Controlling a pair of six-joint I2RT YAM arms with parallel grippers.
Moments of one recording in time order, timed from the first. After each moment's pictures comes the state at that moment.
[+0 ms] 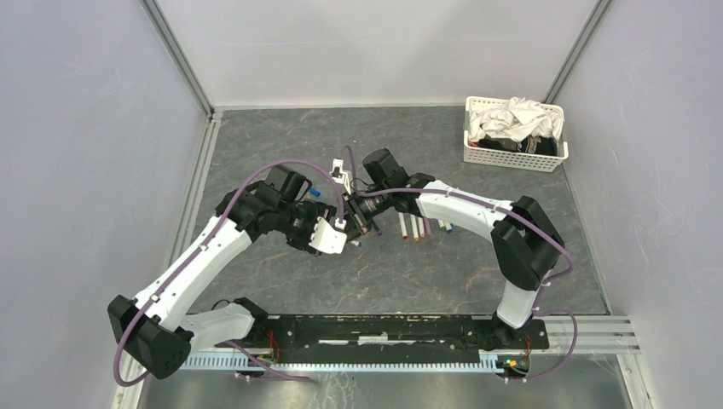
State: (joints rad) left arm -0.57 1.12 1.09 -1.02 0.45 1.38; right arm 0.80 1.80 1.29 -0.22 -1.00 0.34
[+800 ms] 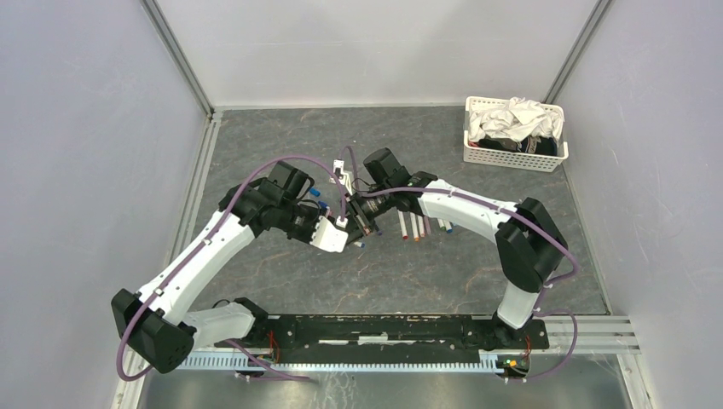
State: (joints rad) left arm -0.56 1.15 1.12 -1.07 0.47 1.39; right arm 0.80 1.77 1.30 -0.30 -1.00 0.29
